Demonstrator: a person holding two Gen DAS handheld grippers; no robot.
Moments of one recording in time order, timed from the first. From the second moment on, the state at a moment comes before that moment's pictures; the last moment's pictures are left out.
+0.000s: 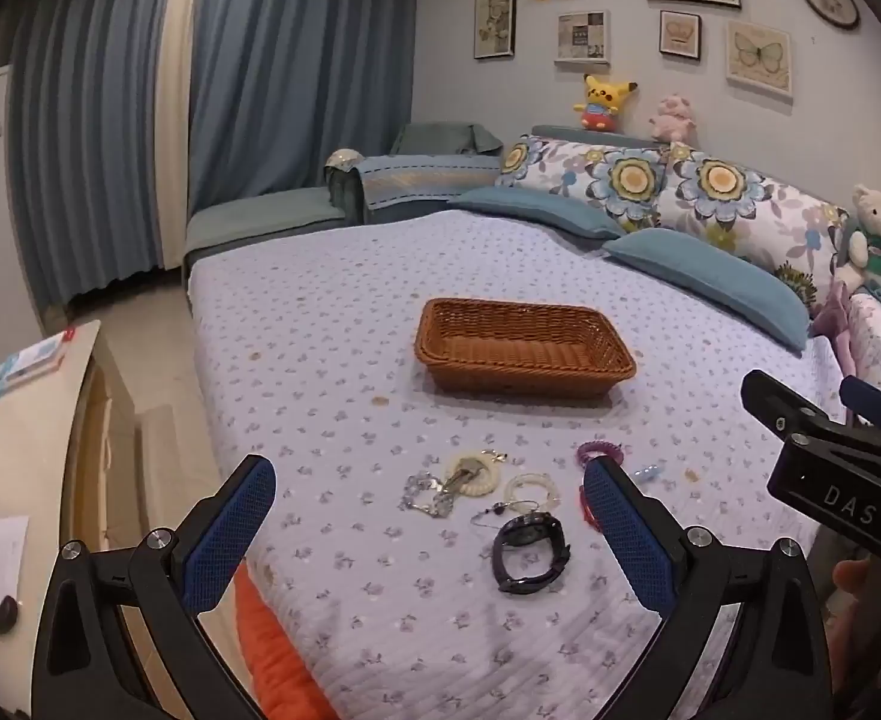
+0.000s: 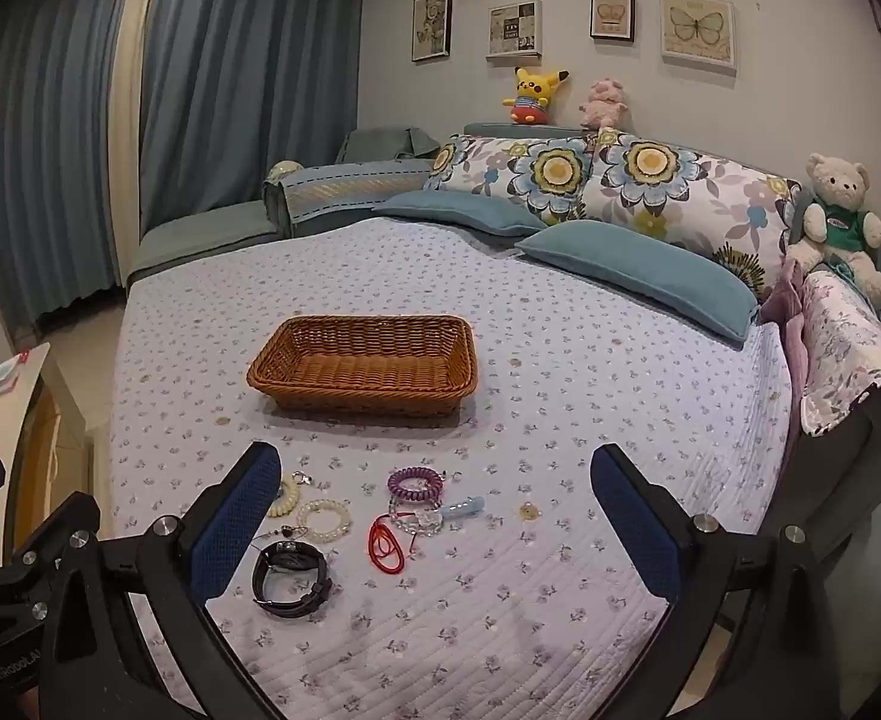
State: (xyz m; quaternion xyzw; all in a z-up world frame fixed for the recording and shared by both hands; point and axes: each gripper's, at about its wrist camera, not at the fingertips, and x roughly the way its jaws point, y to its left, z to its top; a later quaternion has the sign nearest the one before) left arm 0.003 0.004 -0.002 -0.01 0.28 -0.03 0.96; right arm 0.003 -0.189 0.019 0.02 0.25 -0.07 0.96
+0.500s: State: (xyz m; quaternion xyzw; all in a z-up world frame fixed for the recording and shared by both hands) left arm 0.001 -0.007 -0.003 0.02 0.27 -0.03 0.96; right arm 0.008 -0.183 0.017 0.03 0.26 -0.07 0.96
